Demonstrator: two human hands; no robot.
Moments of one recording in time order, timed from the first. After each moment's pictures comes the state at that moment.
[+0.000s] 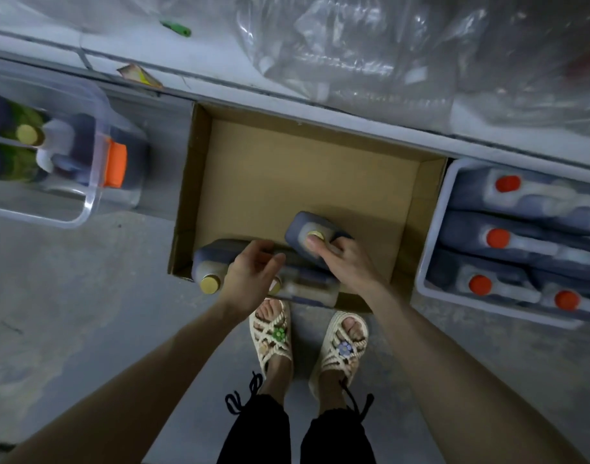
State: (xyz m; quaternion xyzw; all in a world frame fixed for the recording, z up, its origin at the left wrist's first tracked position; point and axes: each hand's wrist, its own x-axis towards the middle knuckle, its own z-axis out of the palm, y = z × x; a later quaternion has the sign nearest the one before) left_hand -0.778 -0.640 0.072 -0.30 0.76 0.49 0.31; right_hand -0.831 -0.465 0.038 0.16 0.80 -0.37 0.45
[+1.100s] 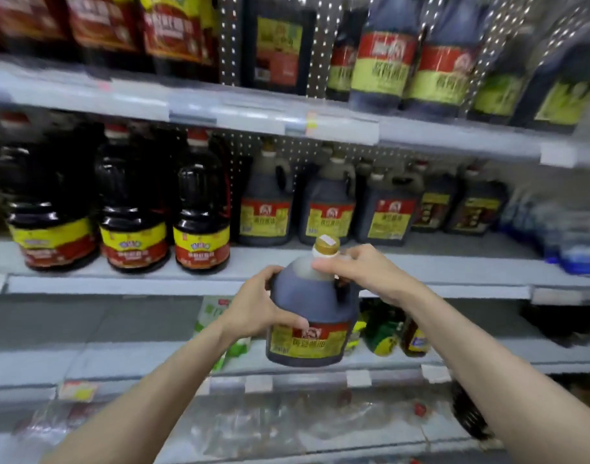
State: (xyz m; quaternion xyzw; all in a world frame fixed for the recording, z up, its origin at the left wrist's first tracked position) left_hand -0.971 -0.585 0.728 0.15 0.80 0.58 0.05; right_hand -0.949 -0.385 0.819 -0.02 0.87 -0.49 0.05
